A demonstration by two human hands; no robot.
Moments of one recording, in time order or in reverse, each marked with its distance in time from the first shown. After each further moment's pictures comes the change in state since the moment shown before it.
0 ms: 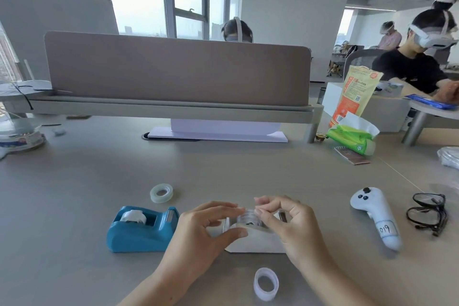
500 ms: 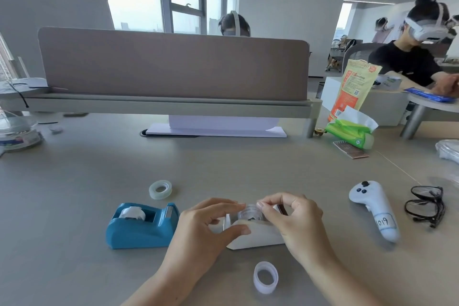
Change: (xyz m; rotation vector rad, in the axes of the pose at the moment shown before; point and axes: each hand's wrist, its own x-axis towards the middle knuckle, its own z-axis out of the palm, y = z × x) left_hand -0.003 0.001 0.006 0.040 0.046 0.026; right_hand -0.005 -0.006 -0.005 -0.217 0.072 0.009
